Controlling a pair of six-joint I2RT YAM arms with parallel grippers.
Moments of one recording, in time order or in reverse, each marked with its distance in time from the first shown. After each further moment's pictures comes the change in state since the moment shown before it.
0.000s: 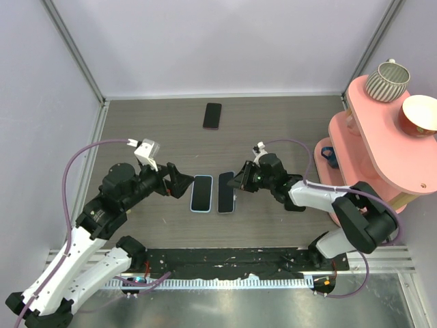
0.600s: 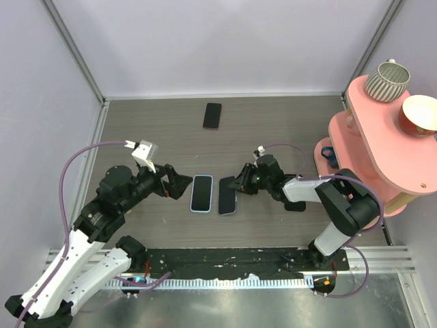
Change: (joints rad) left arm 0.000 -0.029 -0.006 0.001 -0.007 0.014; right arm -0.034 0.173 0.007 0.075 -0.030 0.067
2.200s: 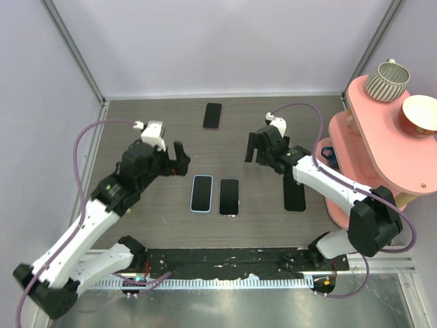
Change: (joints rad) left arm 0.000 0.194 0.074 -0.018 -0.248 0.009; right arm -0.003 -0.172 0.466 -0.786 0.693 -0.389
